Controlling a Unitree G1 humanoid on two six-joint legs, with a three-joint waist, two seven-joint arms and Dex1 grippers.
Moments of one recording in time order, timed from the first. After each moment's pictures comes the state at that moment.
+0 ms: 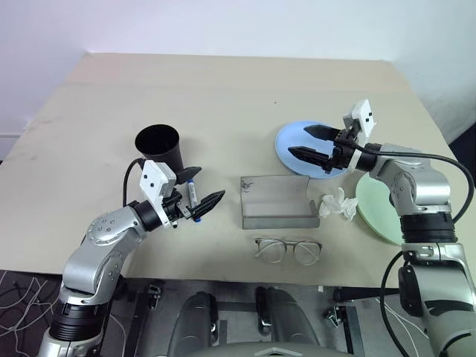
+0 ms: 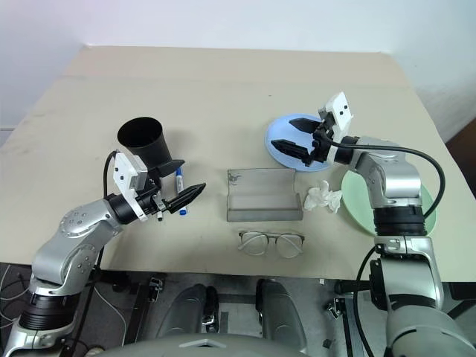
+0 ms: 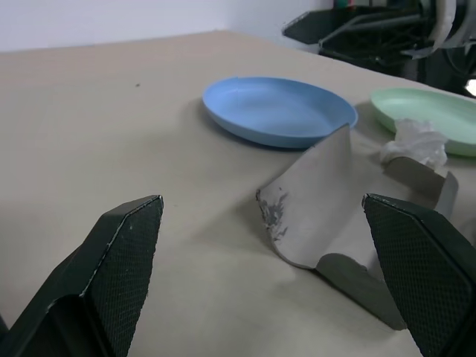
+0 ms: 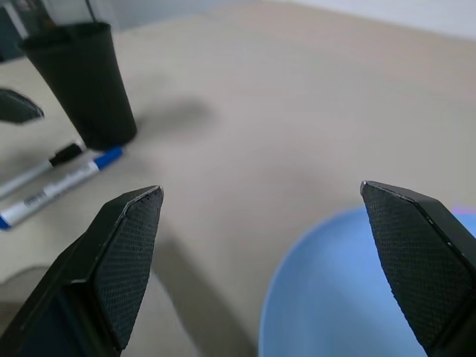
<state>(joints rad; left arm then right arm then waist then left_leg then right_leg) -0.13 0.50 0.05 -0.39 -0.53 0.45 -0.68 -0.66 -0.61 -0.08 0.24 0.40 0.50 1.00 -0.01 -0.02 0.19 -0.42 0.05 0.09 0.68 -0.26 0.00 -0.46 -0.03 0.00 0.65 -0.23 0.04</state>
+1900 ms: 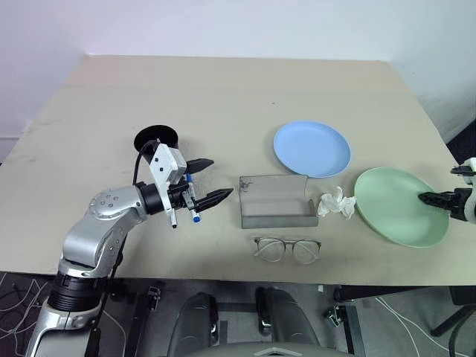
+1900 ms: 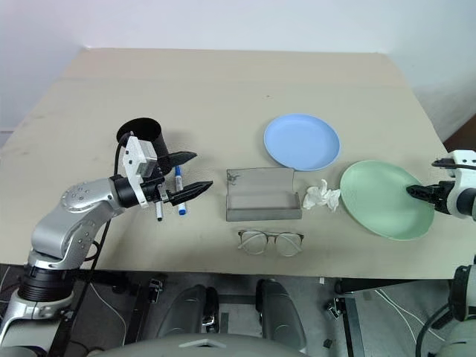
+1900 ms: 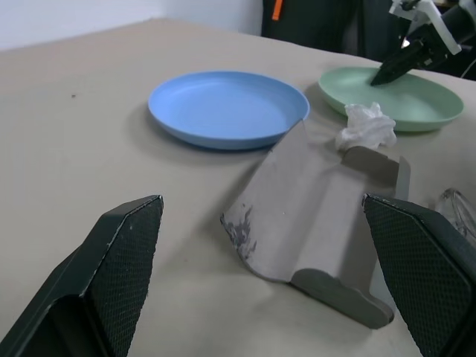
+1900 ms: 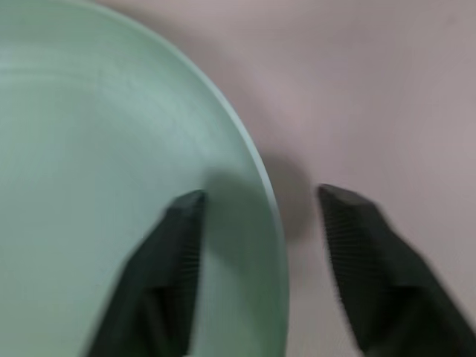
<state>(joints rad) -0.32 0.57 0.00 -0.32 -0.51 0.50 -0.82 -0.65 -1.04 -0.19 1.01 0.16 0.55 0.88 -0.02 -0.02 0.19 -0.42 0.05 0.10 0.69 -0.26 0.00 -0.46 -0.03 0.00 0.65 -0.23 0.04</state>
